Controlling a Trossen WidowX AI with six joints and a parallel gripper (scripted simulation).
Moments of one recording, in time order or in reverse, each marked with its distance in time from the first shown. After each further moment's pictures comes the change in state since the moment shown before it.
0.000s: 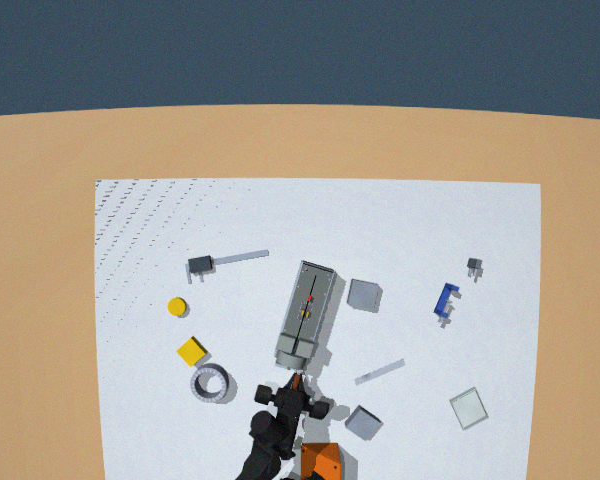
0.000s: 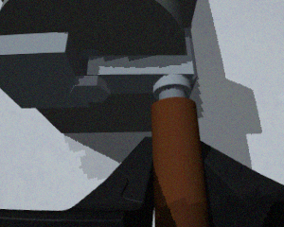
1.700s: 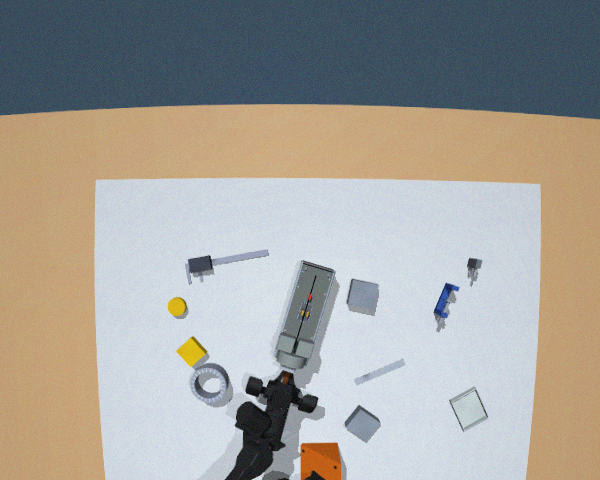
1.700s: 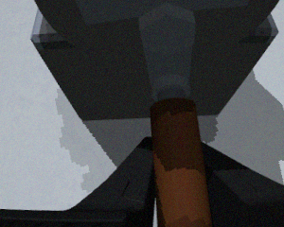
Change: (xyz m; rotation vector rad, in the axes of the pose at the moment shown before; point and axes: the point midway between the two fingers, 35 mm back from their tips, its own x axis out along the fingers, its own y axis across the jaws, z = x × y) arm 0.021 0.027 -0.021 0.014 -0.005 -0.025
